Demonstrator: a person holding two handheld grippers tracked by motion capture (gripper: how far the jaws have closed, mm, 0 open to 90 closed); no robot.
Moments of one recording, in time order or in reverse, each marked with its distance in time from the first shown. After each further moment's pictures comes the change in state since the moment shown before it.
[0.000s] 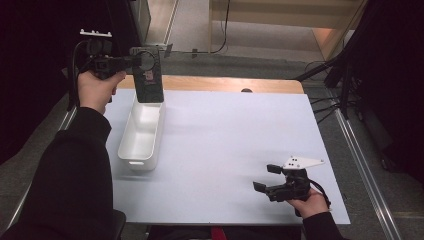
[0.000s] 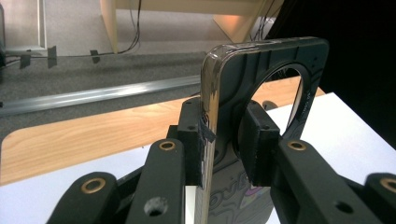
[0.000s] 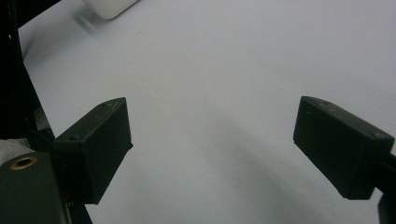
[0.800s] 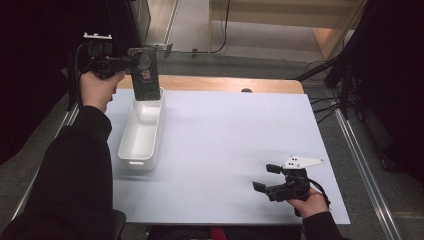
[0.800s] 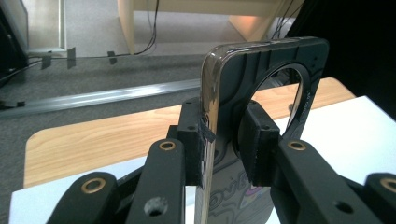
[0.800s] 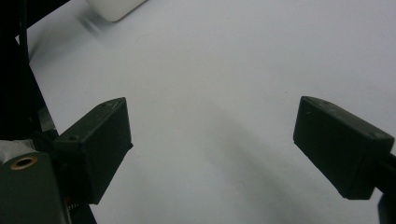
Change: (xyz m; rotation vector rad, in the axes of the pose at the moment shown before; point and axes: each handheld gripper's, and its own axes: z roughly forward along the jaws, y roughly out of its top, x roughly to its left) left arm 0.024 -0.005 0.021 -0.002 0.062 0.007; right arm 0.001 0.002 0.000 -0.006 0.013 0.001
